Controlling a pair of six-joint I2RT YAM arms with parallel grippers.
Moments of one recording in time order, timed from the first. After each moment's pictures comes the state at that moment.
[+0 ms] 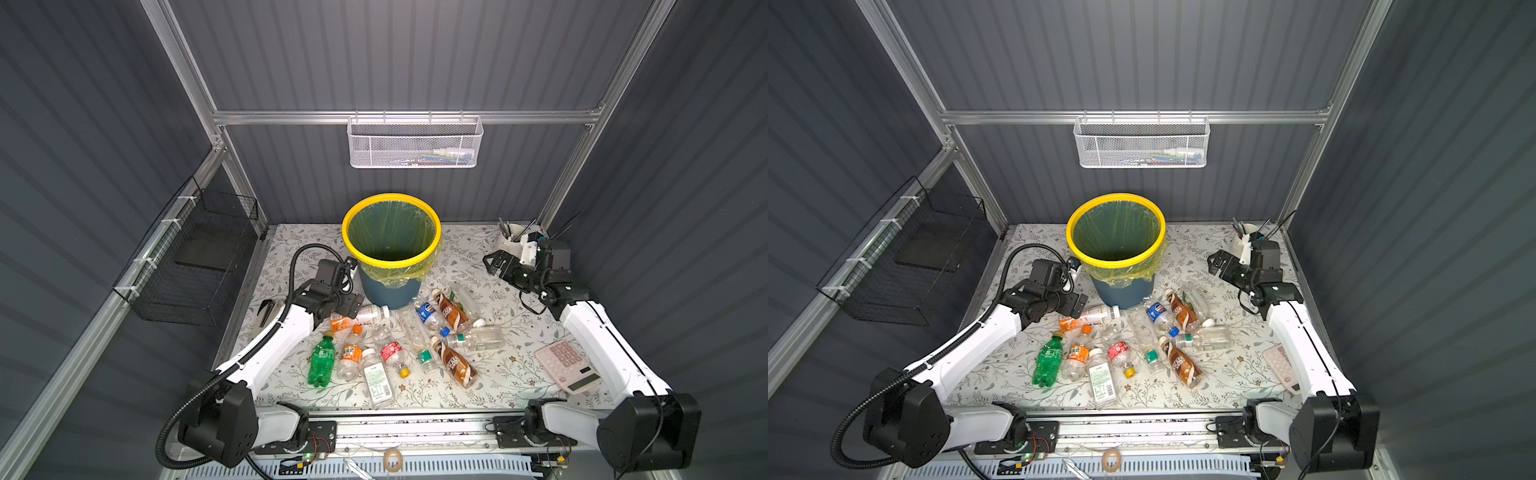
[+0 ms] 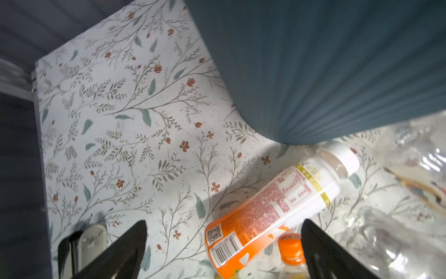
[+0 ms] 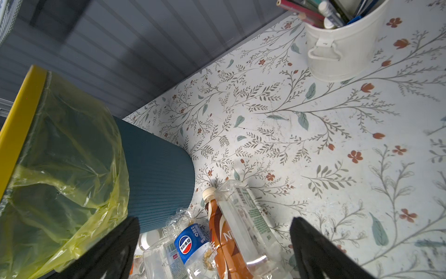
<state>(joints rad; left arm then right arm) -0.42 1.31 0.96 -0.56 -0.12 0.24 0.05 1.21 1.00 -0.39 -0.27 0.53</state>
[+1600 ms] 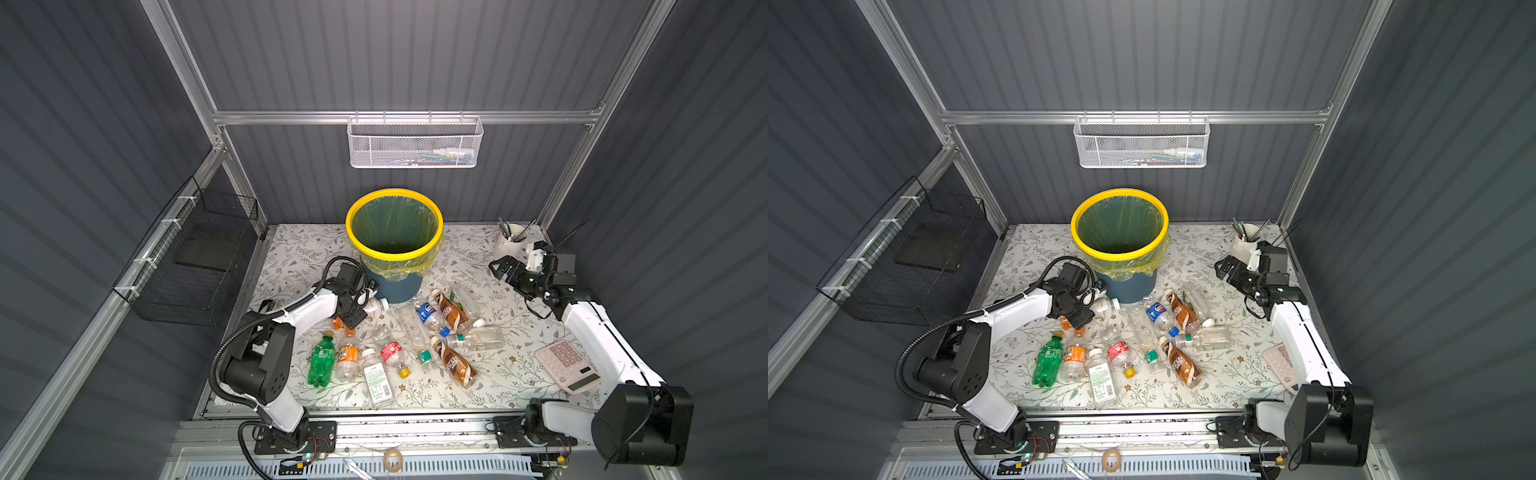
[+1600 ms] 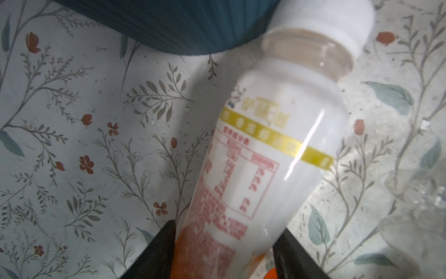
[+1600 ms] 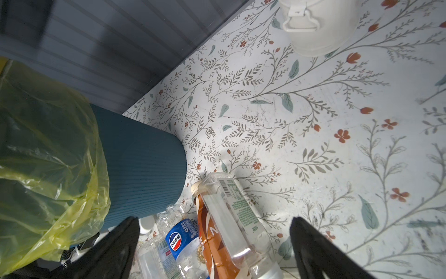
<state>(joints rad) -0.42 1.65 1.02 -0.58 -0.04 0.48 -0.05 1.23 0.94 -0.39 -0.36 0.54</state>
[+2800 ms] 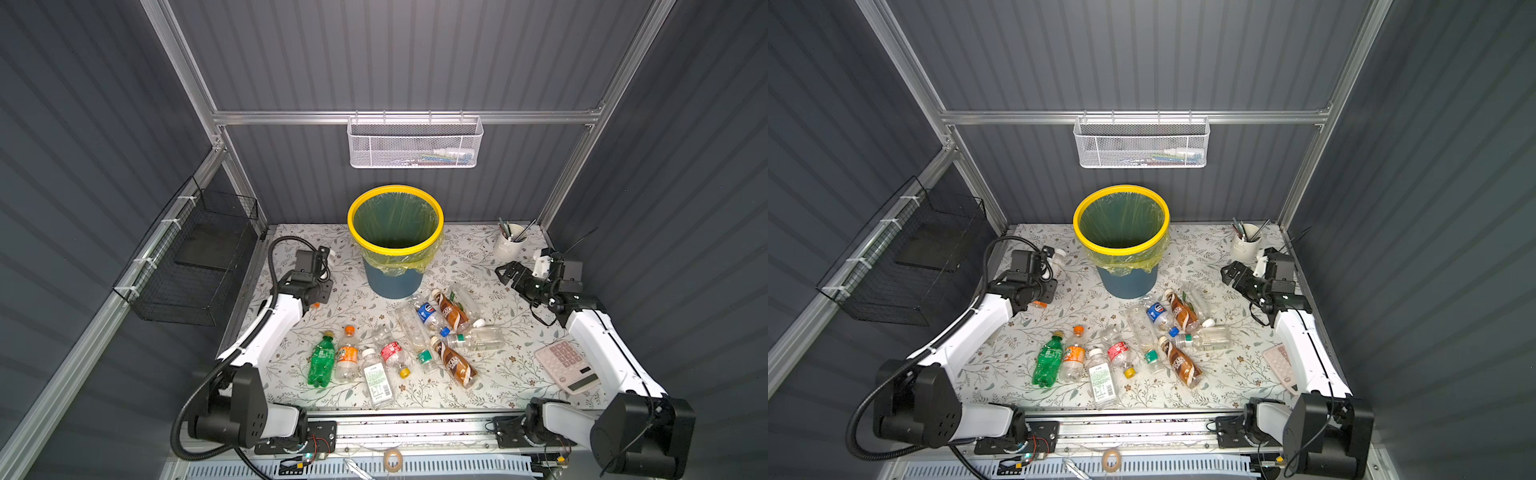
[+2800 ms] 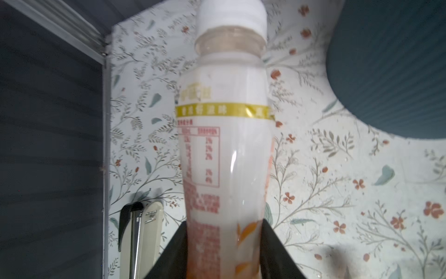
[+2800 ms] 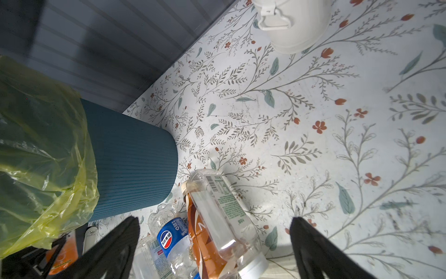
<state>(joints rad) -0.17 1.31 1.00 -0.49 -0.20 0.13 -0.11 1.17 0.87 -0.39 -0.37 0.54</state>
